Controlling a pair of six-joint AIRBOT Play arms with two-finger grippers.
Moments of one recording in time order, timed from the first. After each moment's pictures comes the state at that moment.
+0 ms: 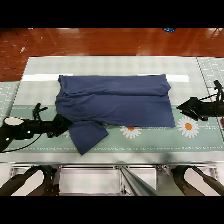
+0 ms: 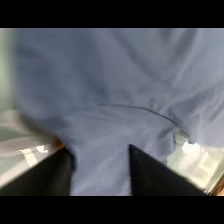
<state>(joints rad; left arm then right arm) 0.23 -1.09 0.35 0.70 -0.95 -1.32 -0.51 -1.08 0.76 -0.90 1.22 1.31</state>
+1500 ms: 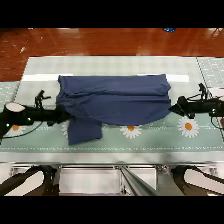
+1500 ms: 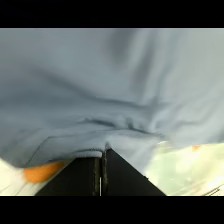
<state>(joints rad) 0.18 -1.16 0.58 0.69 -1.01 -1.29 -0.42 -1.32 0.79 -0.81 1.12 1.27</state>
